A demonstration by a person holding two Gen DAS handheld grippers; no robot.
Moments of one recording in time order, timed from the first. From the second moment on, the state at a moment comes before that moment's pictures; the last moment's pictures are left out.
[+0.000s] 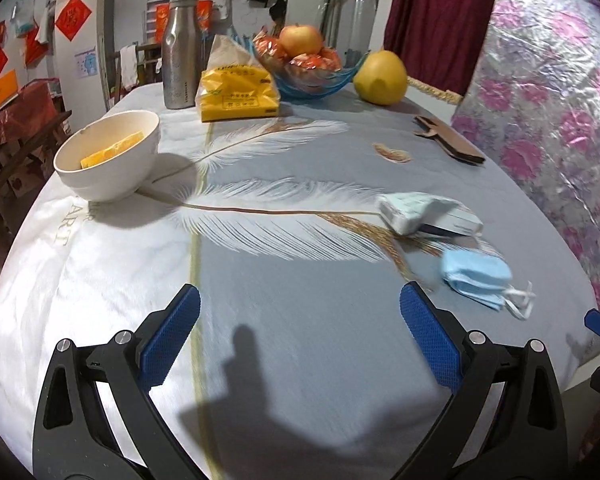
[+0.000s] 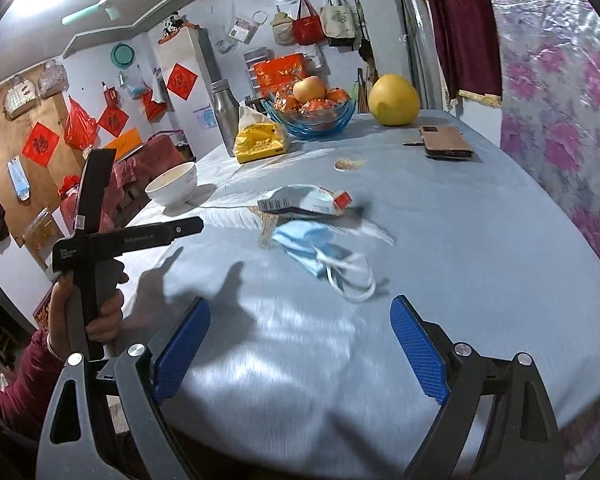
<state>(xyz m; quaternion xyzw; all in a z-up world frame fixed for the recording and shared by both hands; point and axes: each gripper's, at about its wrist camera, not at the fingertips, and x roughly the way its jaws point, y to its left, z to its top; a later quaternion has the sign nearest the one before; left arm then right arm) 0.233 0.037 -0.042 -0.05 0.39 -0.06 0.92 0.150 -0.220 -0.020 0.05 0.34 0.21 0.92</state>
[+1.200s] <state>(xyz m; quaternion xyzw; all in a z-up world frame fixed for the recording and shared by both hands) 0.255 0.082 -0.059 -0.20 0.40 -0.12 0.89 0.310 -0.137 -0.044 0.05 0.44 0.29 0.85</state>
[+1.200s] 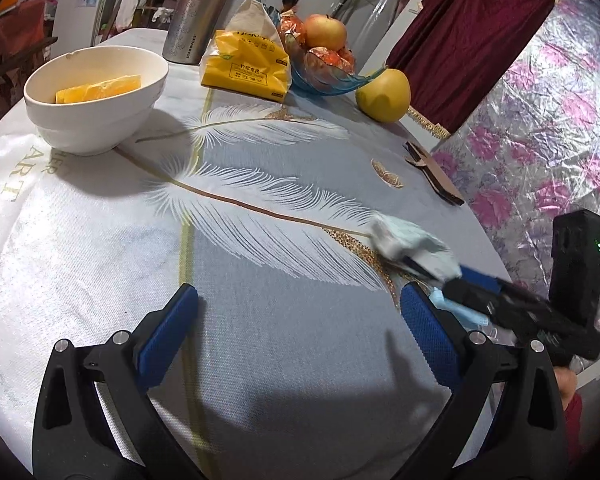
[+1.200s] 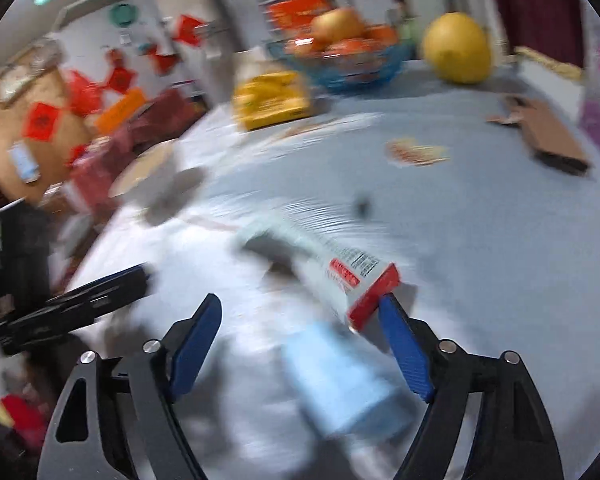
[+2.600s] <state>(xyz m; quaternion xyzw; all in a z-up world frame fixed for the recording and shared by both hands) 0.257 0.074 -0.059 -0.17 0.41 -0.11 0.89 0.281 -0.257 -0.039 0.01 0.39 0.10 0.92</state>
